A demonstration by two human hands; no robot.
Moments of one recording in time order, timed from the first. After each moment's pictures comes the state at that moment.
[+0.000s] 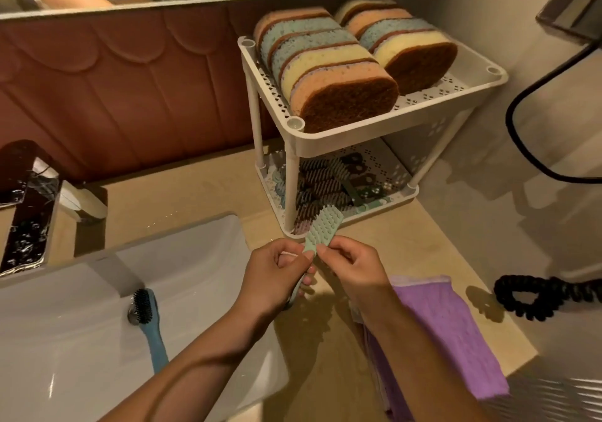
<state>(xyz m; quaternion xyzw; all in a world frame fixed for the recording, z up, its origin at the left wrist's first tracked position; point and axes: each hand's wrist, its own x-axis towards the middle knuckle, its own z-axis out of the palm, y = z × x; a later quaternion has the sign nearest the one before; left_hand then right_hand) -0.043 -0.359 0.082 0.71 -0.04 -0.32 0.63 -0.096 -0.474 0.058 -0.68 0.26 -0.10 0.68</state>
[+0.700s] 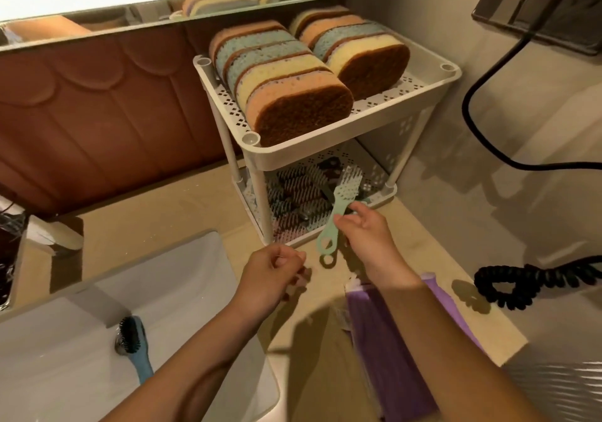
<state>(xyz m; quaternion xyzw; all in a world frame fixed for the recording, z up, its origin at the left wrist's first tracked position) -0.033 -0.384 0.072 0.77 -0.09 -0.33 0.54 -0.078 -0.534 0.075 -0.65 0.35 -0.12 0.67</state>
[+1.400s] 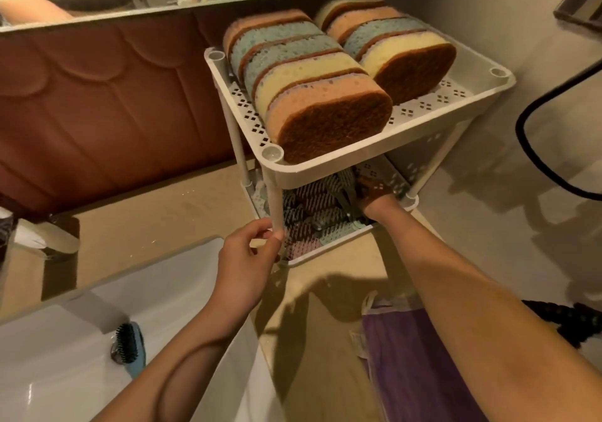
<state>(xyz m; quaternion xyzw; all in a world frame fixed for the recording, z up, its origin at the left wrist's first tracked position) 0.021 -0.378 0.067 0.83 -0.11 -0.16 0.53 0.030 -0.638 0.002 -0.91 0.30 0.10 0.25</state>
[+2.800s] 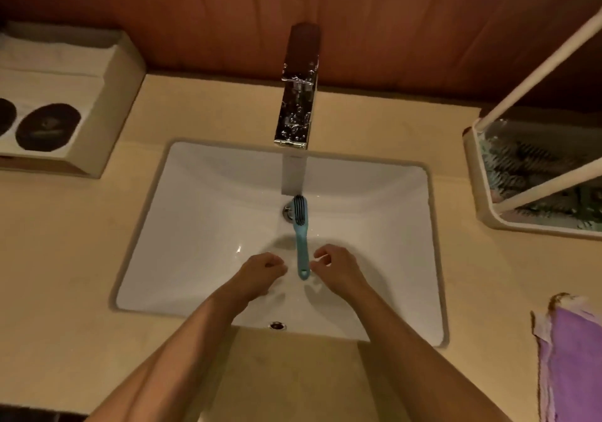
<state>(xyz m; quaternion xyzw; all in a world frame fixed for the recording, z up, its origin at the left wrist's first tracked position) -0.040 -0.070 -0.042 0.78 0.19 -0.37 0.48 -0.036 -0.234 -0.065 -0.86 0.14 0.28 0.40</state>
